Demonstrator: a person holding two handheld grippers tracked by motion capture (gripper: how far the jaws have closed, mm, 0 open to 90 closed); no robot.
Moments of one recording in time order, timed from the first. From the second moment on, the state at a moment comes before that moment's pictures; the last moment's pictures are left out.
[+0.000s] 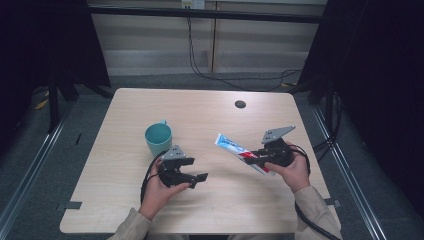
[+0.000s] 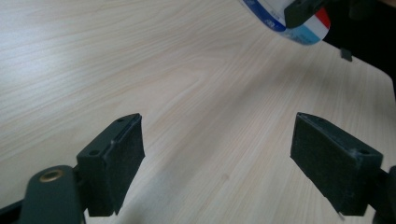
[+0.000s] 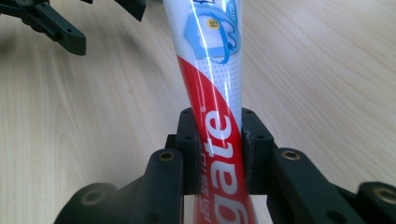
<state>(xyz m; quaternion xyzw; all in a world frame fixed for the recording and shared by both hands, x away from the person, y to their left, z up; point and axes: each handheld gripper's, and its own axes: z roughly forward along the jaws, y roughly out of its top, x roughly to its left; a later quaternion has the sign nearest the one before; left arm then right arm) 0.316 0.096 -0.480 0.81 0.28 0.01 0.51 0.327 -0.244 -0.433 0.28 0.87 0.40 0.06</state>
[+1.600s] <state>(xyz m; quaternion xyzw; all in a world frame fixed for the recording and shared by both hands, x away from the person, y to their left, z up) 0.325 0.051 -0.461 0.78 0.27 -0.01 0.56 0.323 -0.208 -0.430 0.24 0.87 0.42 0.05</state>
